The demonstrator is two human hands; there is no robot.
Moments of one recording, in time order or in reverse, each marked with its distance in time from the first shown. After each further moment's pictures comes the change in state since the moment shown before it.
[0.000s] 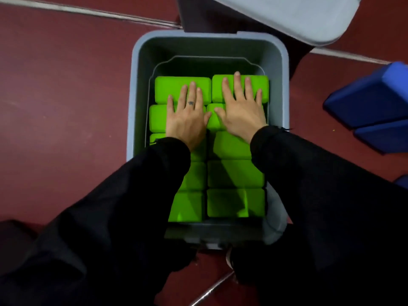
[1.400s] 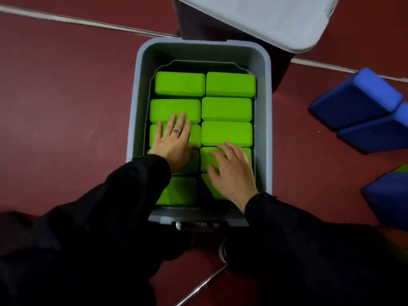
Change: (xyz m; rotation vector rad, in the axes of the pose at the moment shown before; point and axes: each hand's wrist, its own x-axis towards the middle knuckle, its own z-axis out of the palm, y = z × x) left_hand -0.094 -0.014 -0.002 -0.124 -0.218 0.080; right_hand -0.168 -0.021 0.055 0.174 0.153 -0.099
